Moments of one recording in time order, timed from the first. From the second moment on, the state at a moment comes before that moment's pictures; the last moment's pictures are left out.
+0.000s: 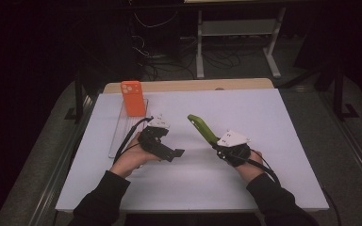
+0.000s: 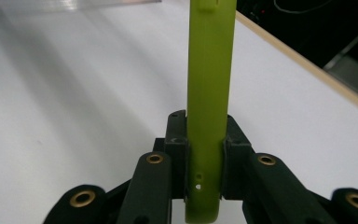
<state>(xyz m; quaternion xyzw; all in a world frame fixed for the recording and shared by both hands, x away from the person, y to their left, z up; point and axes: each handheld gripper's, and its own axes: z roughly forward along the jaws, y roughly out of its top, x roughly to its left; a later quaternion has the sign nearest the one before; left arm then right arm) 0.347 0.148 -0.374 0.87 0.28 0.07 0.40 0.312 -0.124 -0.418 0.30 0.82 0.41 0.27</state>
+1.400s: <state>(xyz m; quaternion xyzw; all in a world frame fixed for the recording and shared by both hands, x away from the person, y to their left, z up) 0.377 0.093 -0.367 0.78 0.33 0.05 0.54 0.313 -0.105 -0.411 0.37 0.76 0.52 0.13</state>
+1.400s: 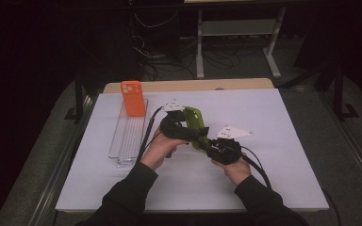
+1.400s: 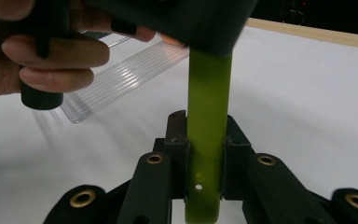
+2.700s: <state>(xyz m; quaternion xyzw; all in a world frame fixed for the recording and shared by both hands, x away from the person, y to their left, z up) 0.410 0.196 -0.285 0.75 0.38 0.19 0.51 0.295 -0.167 -0.438 0.39 0.83 0.38 0.15</state>
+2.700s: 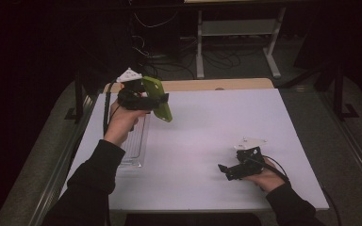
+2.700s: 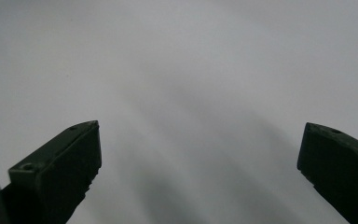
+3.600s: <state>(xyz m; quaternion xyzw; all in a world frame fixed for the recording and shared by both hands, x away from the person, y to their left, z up) 0.455 0.242 -0.303 0.69 0.52 0.32 0.39 0.283 -0.186 -0.441 0.39 0.82 0.38 0.16</state>
